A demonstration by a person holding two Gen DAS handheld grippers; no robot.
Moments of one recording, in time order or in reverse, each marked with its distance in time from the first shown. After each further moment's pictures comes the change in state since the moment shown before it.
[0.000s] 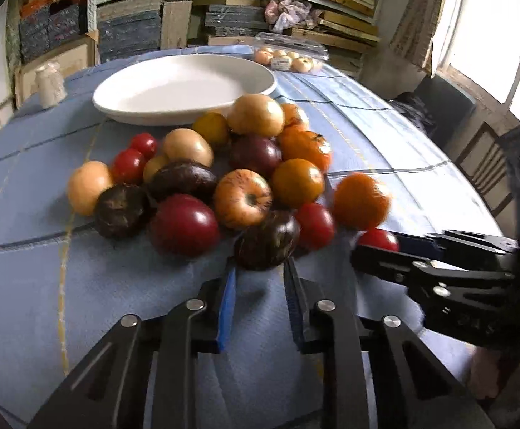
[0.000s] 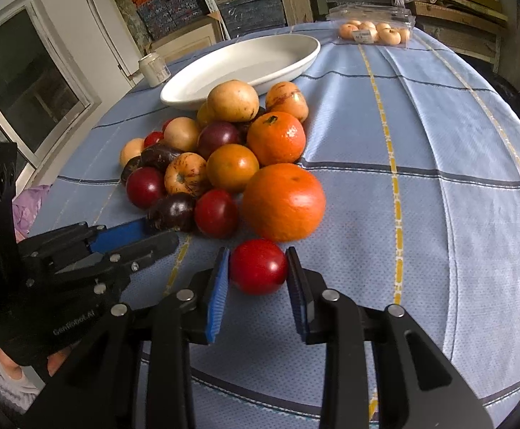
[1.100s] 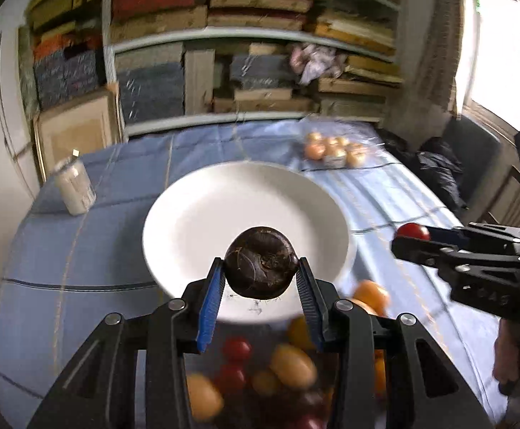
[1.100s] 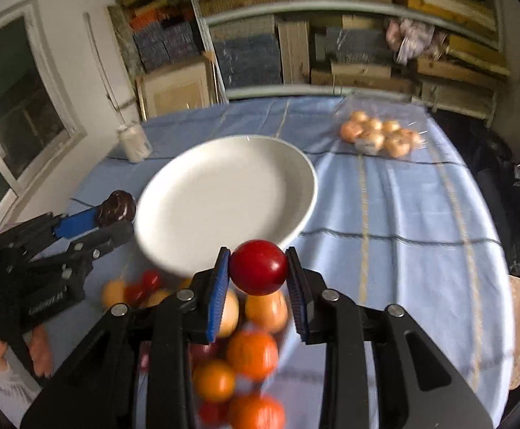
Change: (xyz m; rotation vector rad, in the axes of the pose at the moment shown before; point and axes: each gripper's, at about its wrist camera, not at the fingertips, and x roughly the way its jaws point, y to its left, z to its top) left arm 0.004 0.064 0.153 -0.004 -0.154 0.075; right arm 0.033 0.005 0.185 -0.062 -0.065 -0.089
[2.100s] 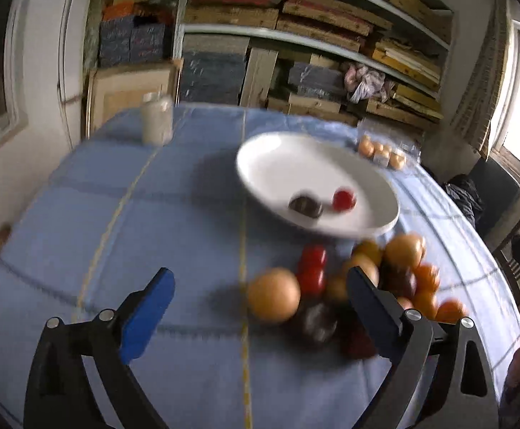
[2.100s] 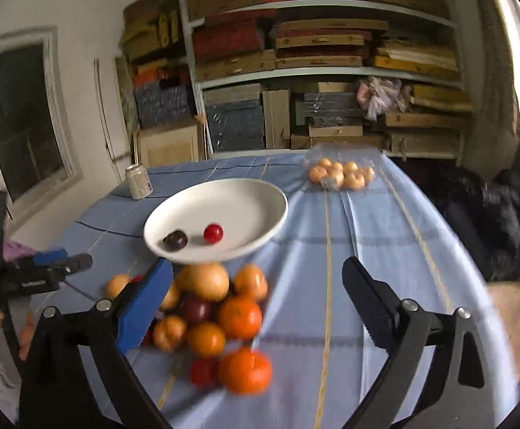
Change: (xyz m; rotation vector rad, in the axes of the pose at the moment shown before) left arm -0.070 0.066 -0.108 -0.207 -0.054 0.078; right arm -0.107 -0.011 -0.138 0.054 -0.386 -0.035
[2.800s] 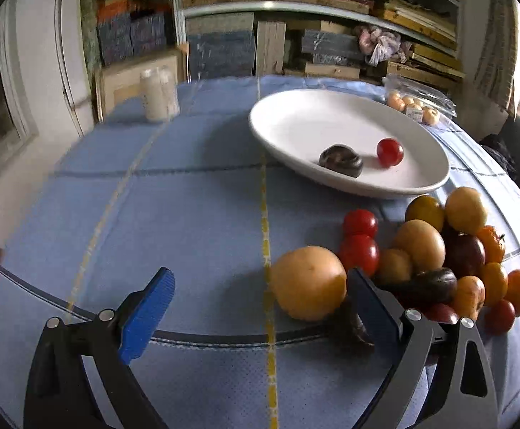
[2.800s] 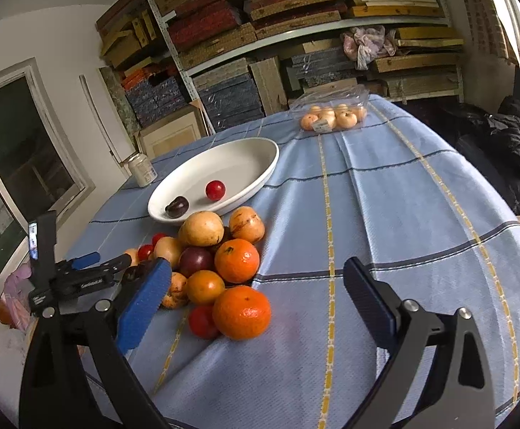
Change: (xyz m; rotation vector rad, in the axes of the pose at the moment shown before) left arm 0.061 0.001 -0.005 0.079 0.090 0.117; right arm 0.003 -0.023 -0.022 0.129 0.110 0.063
